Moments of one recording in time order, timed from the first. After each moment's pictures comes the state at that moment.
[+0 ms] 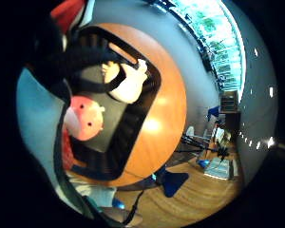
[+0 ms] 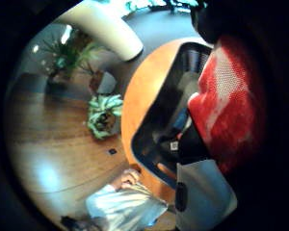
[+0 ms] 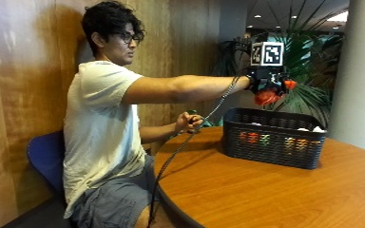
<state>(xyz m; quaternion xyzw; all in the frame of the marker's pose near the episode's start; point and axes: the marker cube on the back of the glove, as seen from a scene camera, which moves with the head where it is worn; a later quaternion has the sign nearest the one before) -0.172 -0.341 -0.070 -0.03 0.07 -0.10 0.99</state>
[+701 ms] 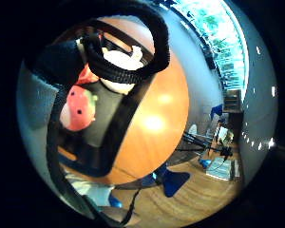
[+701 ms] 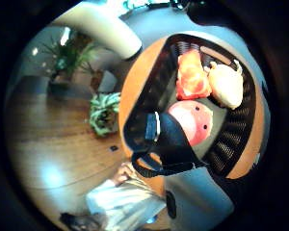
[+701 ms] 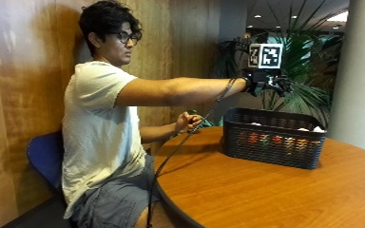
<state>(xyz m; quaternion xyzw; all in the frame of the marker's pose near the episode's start) -0.139 -0.320 -0.068 -0.03 0.06 -0.08 0.99</state>
